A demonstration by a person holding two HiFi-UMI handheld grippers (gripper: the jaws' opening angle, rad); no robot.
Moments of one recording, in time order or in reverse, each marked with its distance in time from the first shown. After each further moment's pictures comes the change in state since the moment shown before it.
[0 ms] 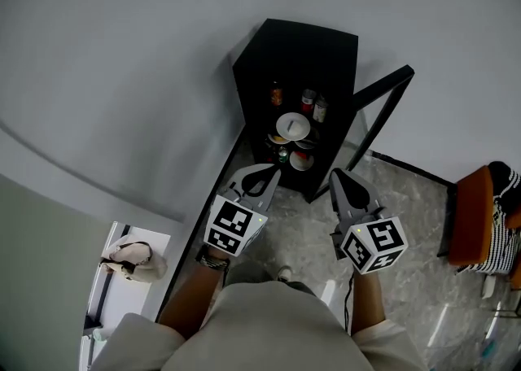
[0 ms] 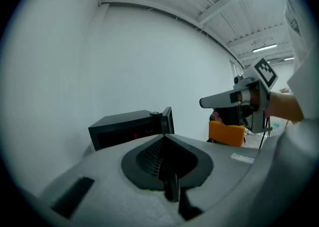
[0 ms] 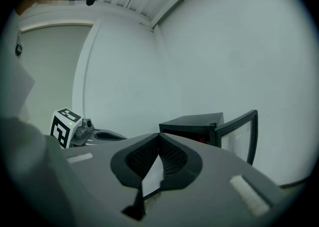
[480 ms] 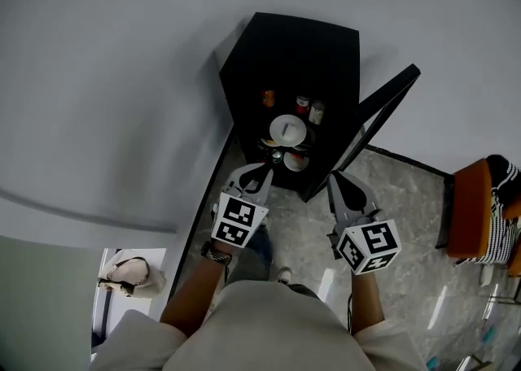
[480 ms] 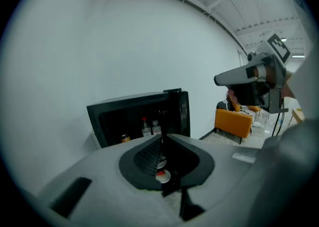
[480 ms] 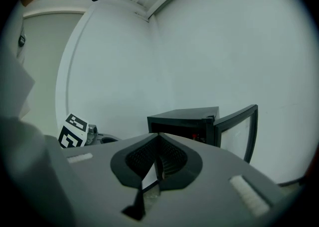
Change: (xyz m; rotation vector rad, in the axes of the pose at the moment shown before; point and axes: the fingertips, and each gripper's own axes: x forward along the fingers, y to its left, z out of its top) left arm 0.086 0.088 -0.067 -0.015 0.148 0.030; right arm 0.084 -0.045 -0.020 -0.006 0.068 -0.088
